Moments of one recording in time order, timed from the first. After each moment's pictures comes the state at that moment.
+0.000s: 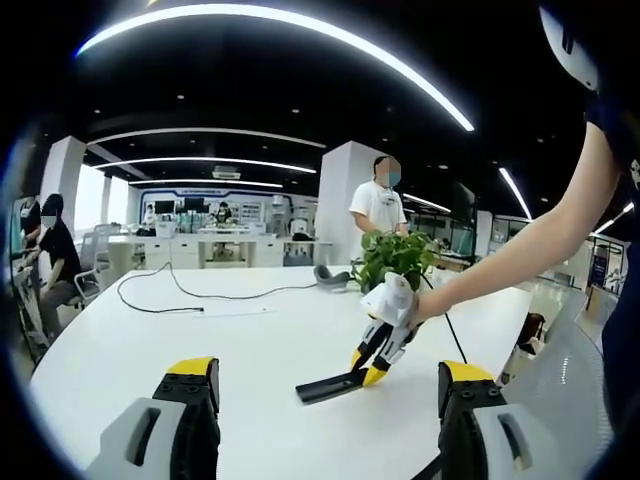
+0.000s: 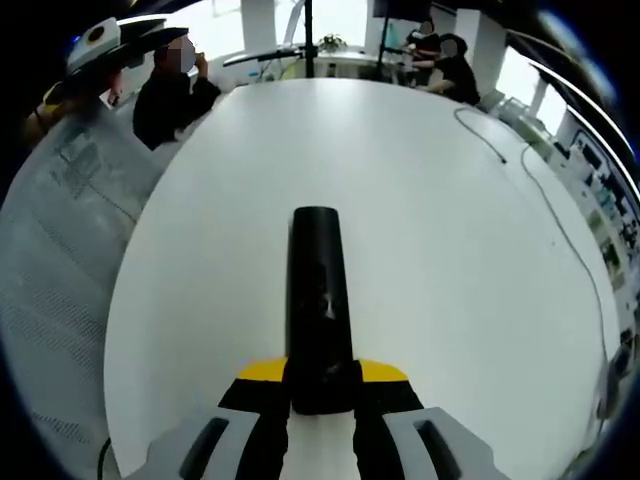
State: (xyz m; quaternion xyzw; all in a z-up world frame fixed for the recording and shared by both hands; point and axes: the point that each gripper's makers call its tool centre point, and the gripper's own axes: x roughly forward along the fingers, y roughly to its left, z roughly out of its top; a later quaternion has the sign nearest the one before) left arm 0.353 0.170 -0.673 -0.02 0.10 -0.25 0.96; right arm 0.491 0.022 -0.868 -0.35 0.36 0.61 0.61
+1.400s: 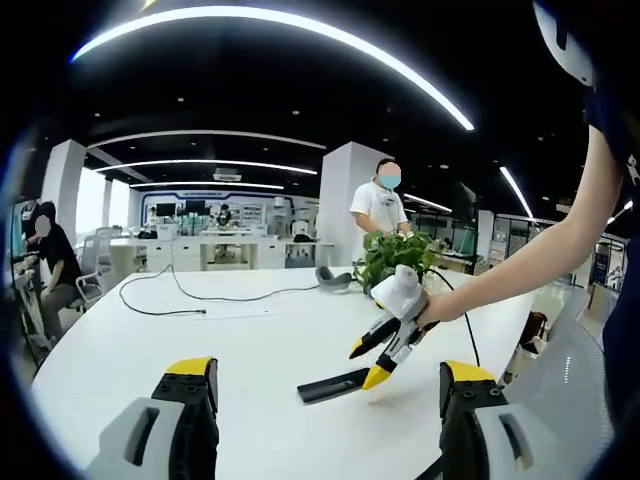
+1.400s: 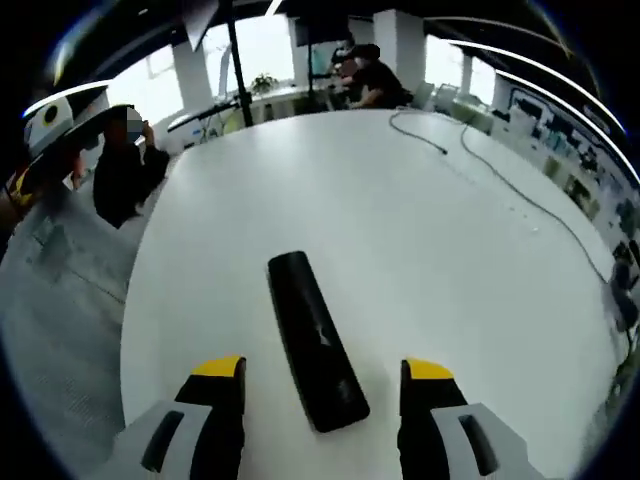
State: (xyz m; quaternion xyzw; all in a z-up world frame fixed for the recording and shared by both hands) left arm 0.353 0.171 -0.670 -0.02 0.09 -0.25 0.96; right arm 0.500 0.034 -0.839 -0.21 0.36 0.53 0.74
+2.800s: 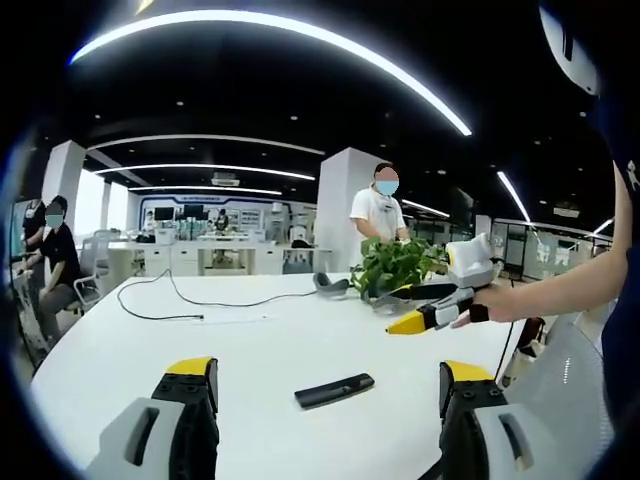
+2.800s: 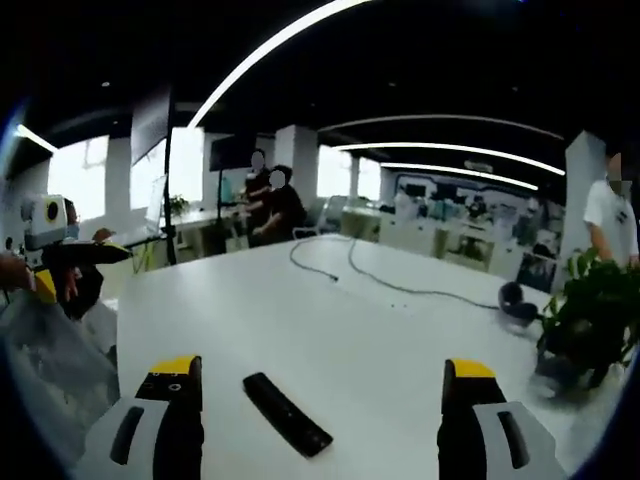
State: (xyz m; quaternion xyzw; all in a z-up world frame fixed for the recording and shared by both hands) left arm 0.352 0.170 -0.666 -0.02 0.08 -0.26 0.96; right arm 0.486 -0.003 -0.702 -0.09 0.14 0.39 0.90
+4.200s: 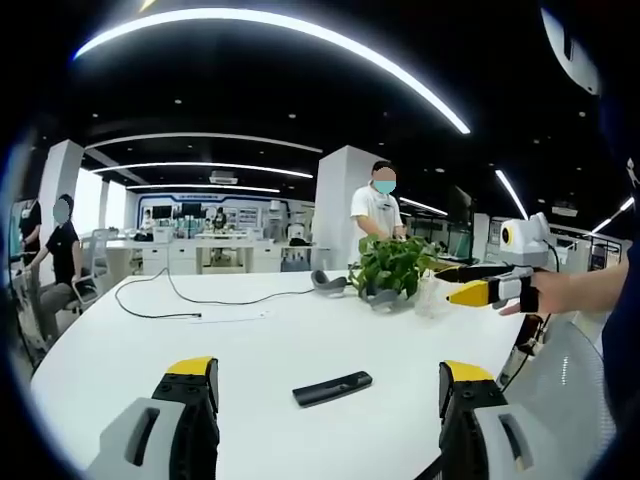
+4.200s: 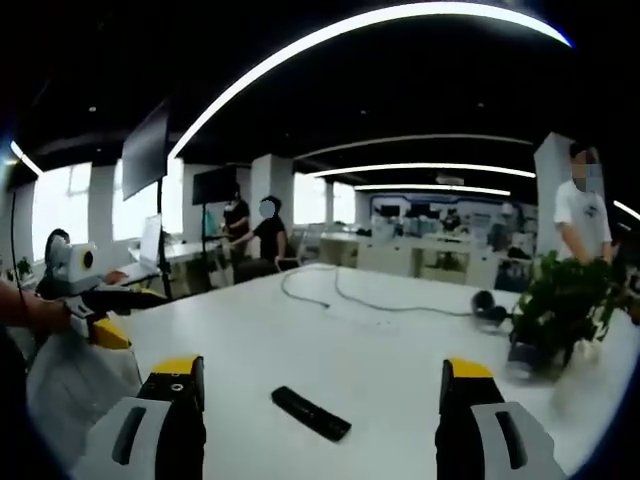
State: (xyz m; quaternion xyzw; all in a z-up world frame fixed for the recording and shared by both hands) left arm 0.351 0.168 -0.668 -0.02 0.09 -0.26 0.96; right arm 0.414 -0.034 -0.651 -0.04 0.10 0.35 0.93
